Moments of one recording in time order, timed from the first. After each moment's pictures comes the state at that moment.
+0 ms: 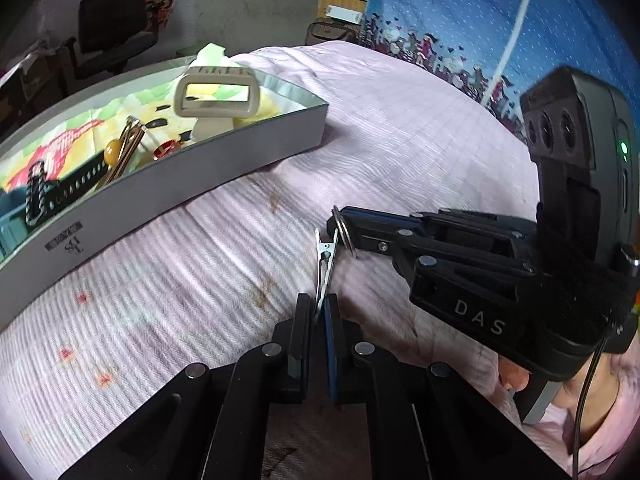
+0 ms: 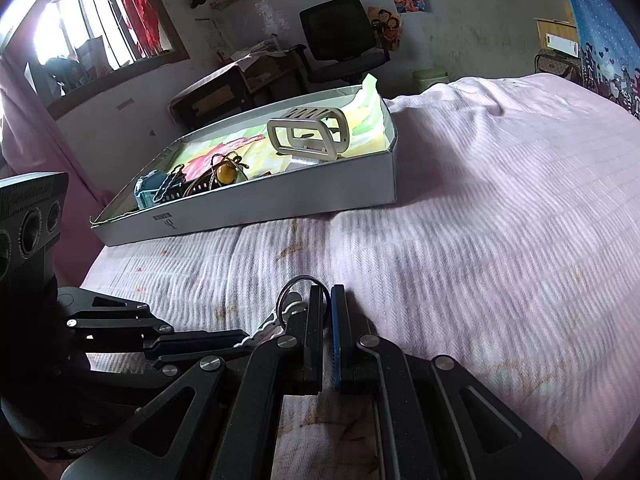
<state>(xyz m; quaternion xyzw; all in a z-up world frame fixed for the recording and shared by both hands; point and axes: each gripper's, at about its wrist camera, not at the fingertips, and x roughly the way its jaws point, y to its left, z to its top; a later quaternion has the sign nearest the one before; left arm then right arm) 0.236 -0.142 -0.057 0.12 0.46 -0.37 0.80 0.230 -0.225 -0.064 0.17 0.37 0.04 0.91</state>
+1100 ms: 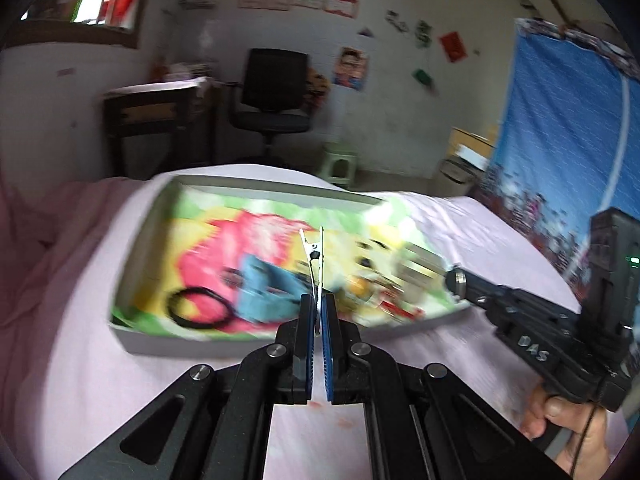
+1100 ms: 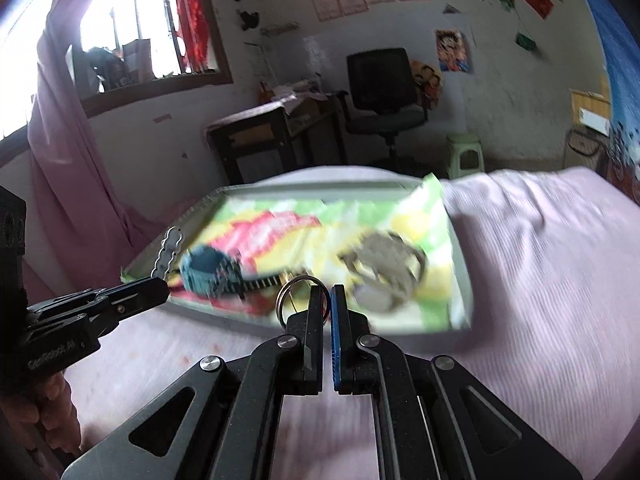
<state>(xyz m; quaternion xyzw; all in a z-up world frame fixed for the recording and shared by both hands) 0.269 -0.017 0.028 -0.04 0.31 -0.15 0.94 0.267 -0.191 0.016 0.10 0.28 0.08 0.95</state>
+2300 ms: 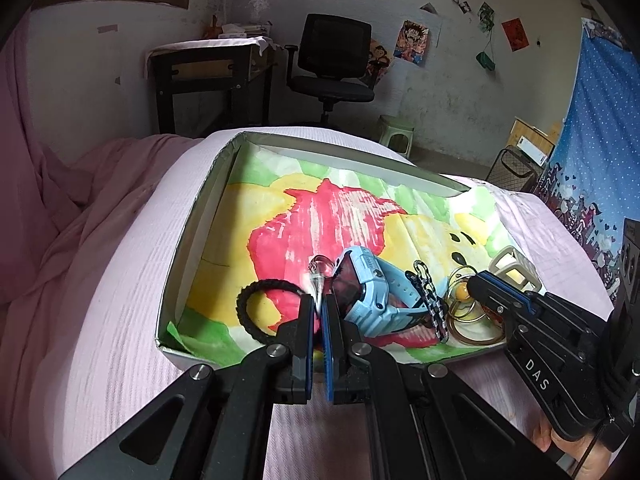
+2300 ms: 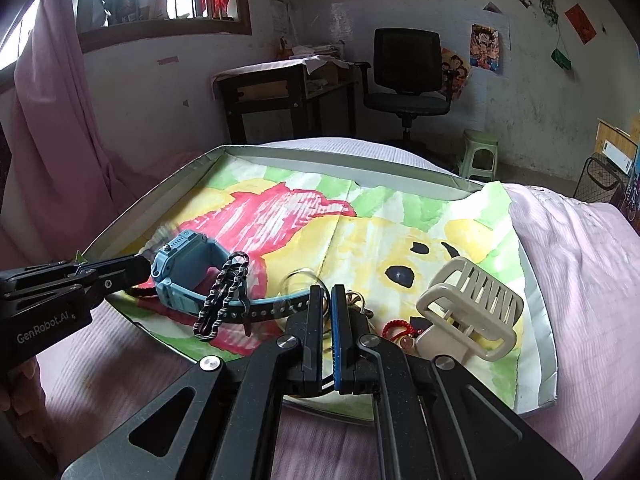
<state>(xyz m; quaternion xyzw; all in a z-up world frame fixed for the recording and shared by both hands) 0.313 0.010 -0.005 -0.05 0.38 -0.07 0.92 0.319 -0.134 0.009 0.02 0.33 0.08 0.94</state>
